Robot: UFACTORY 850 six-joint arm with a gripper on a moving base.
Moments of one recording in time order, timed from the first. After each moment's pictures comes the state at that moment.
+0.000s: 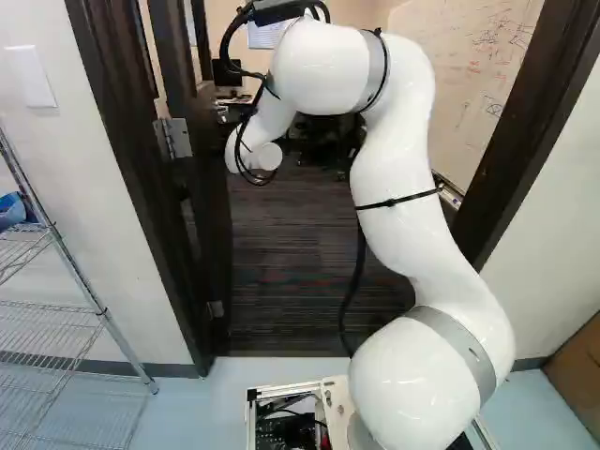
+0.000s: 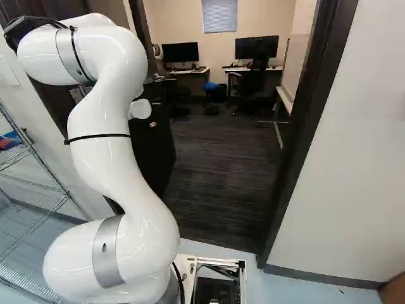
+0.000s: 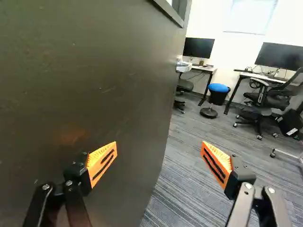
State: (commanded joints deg) arm 21.2 -35.8 -74.1 -6.2 41.5 0.0
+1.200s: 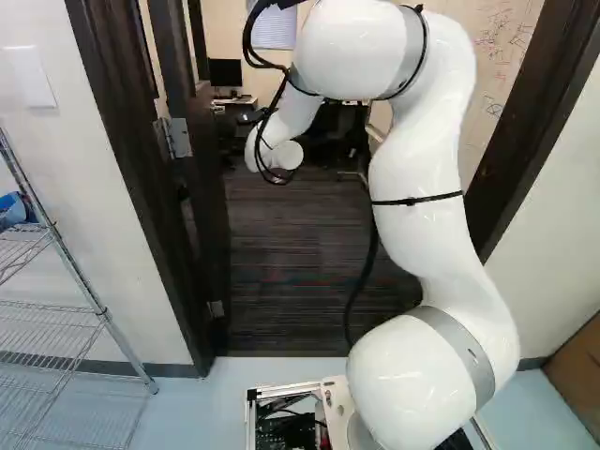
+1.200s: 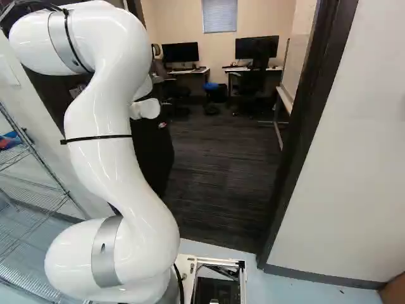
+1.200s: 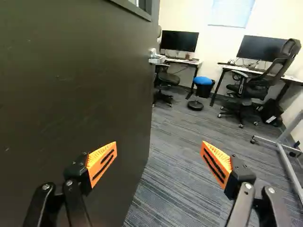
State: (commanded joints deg) arm 15.7 -29.4 -65.7 -6.2 41.5 0.0
